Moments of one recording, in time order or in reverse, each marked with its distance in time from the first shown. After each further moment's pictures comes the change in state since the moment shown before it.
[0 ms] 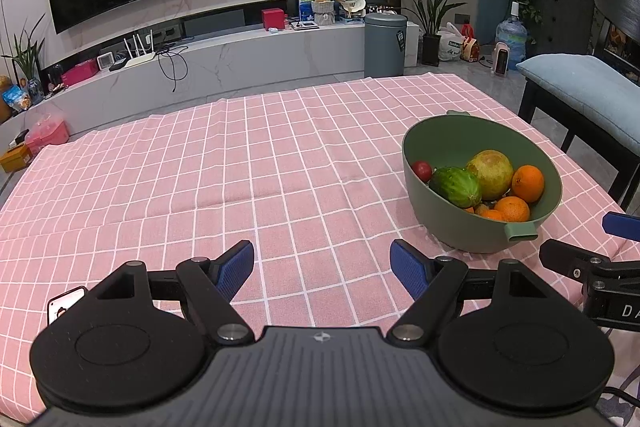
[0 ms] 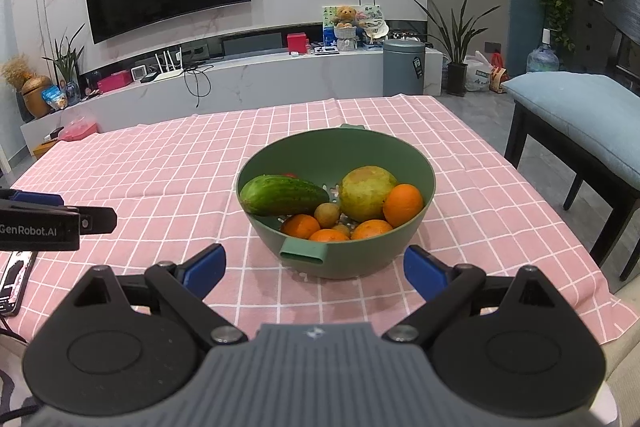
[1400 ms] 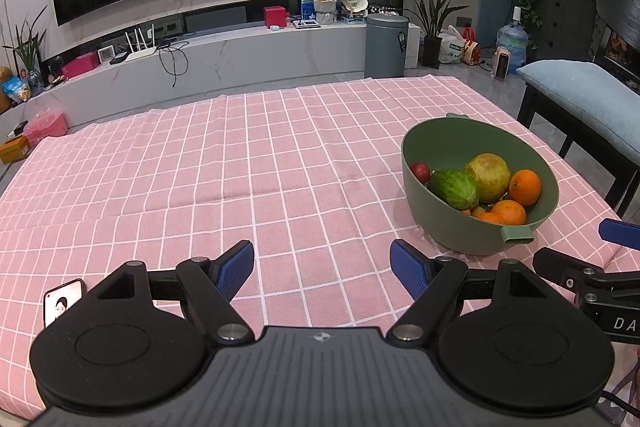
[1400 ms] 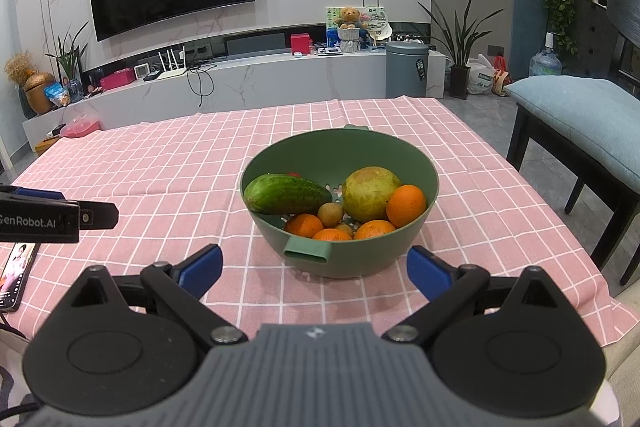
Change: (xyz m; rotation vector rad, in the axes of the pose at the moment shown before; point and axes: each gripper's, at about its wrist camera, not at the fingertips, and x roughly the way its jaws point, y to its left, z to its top) left arm -0.003 -0.001 -0.001 -0.024 0.006 -0.004; right arm -0.001 0.000 -0.001 -0.015 -0.003 0.005
